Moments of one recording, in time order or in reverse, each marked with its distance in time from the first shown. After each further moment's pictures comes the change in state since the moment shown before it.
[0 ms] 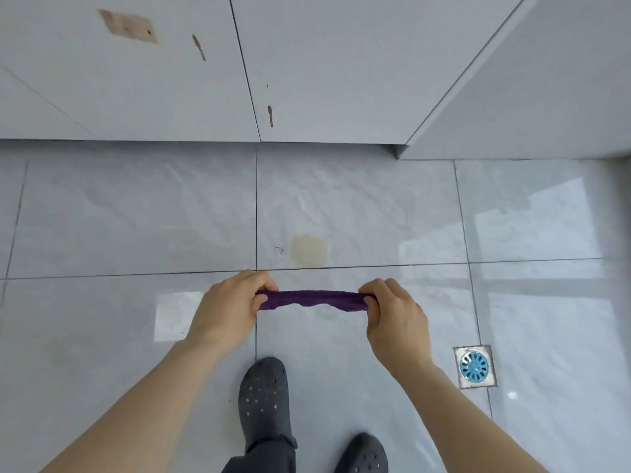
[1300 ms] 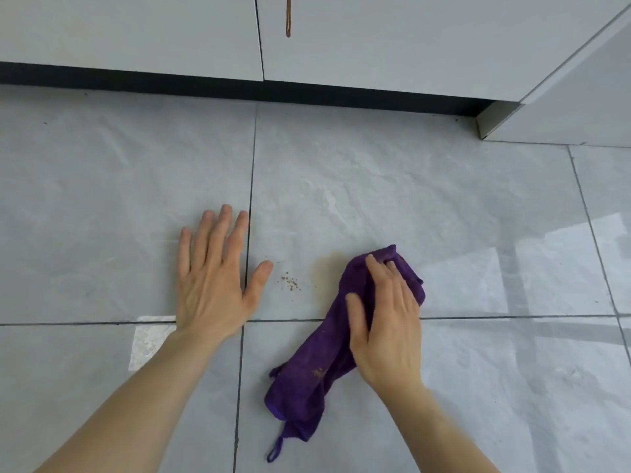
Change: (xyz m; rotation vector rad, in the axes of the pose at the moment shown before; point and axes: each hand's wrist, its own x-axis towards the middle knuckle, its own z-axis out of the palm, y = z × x) left_hand 0.226 -0.165 0.170 0.312 0.477 0.036; right_hand 0.162 0.065 0.273 0.151 0.292 -0.146
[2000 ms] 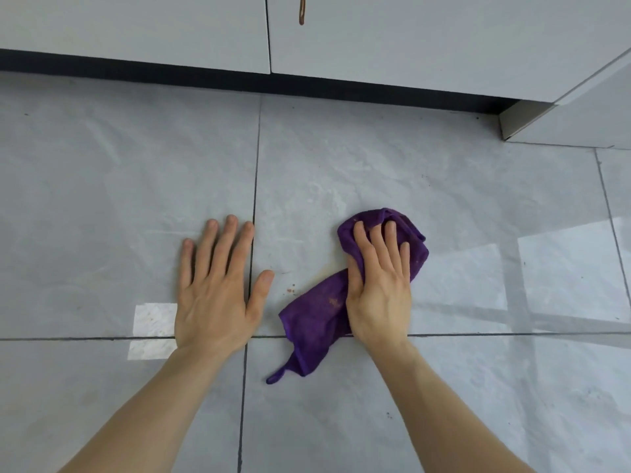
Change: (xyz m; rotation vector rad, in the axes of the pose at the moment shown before) left_hand 0.005 -0.004 0.009 0.072 -0.037 -0.011; right_hand 0.068 -0.010 0.037 -0.058 -0.037 -0.016
